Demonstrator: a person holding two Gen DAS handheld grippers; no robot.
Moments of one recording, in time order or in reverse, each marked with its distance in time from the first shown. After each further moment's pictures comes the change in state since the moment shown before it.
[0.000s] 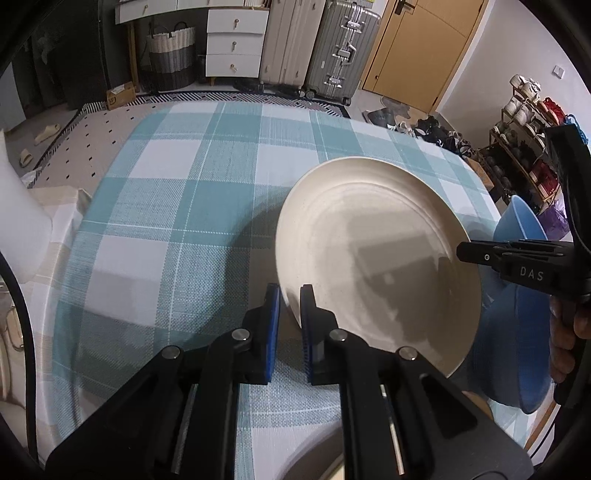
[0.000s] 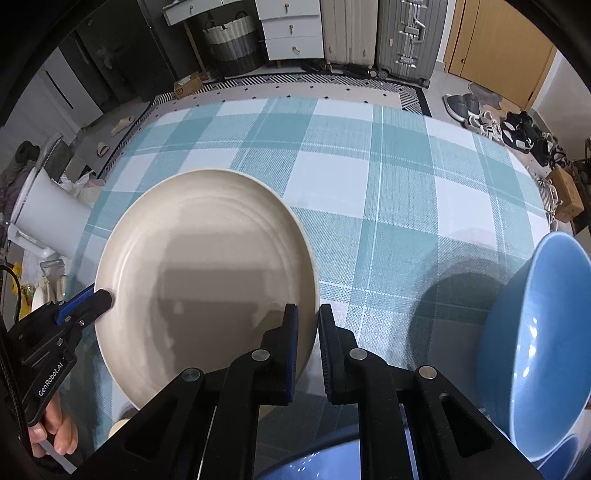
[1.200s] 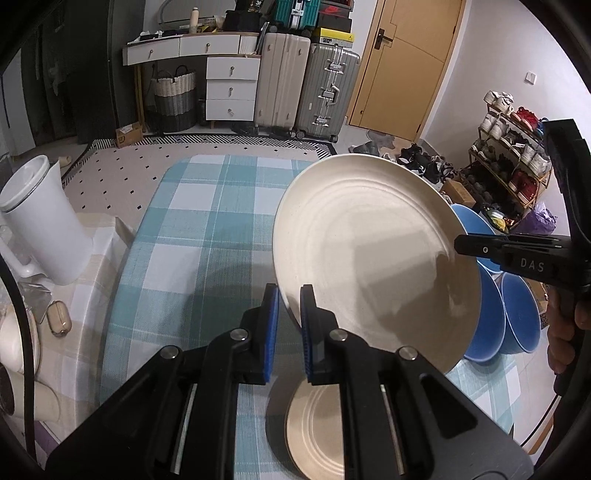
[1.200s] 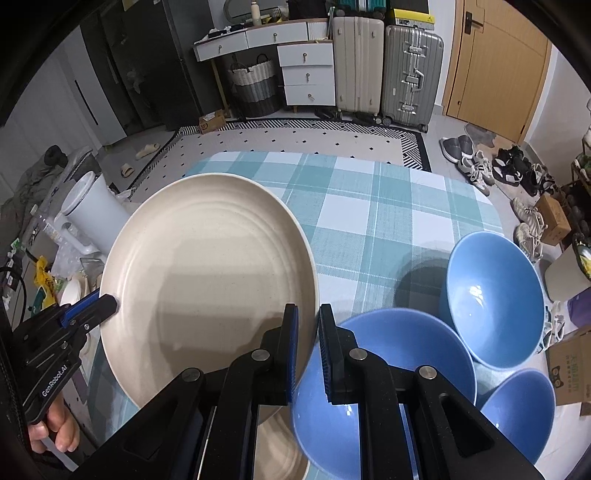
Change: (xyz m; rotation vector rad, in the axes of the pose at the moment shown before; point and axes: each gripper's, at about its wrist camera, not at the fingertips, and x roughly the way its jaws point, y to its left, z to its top) left arm -0.179 -0.034 -0.066 0.045 -0.173 -0.004; right arm -0.133 0.035 -0.065 -0.042 -0.175 0.017
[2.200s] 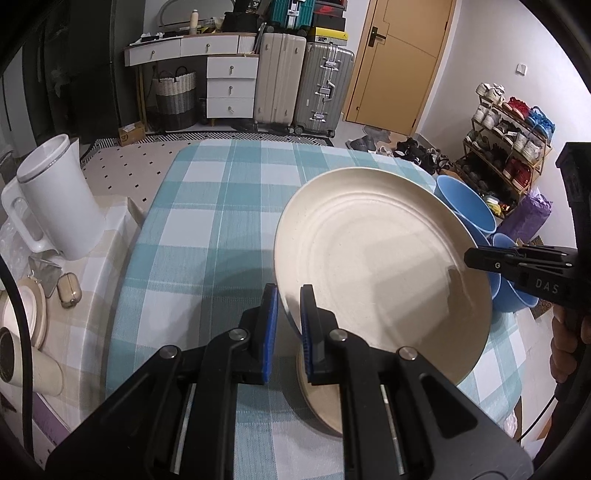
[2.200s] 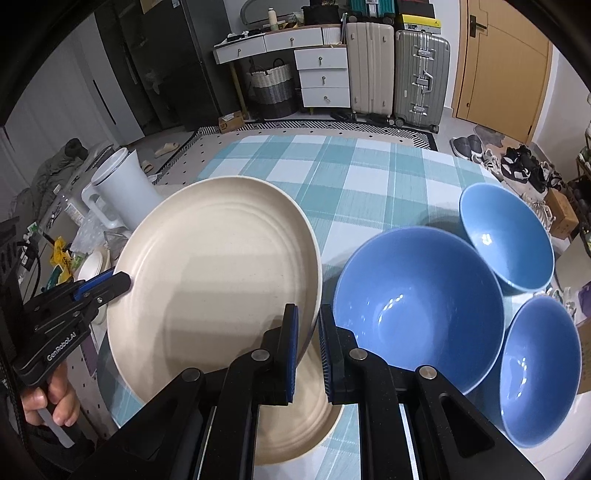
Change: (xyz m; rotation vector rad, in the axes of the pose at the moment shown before) left arm -0.047 0.006 -0.069 0.019 0.002 0.001; right arm -0.029 0.027 -0.090 -0.008 -0.032 0.057
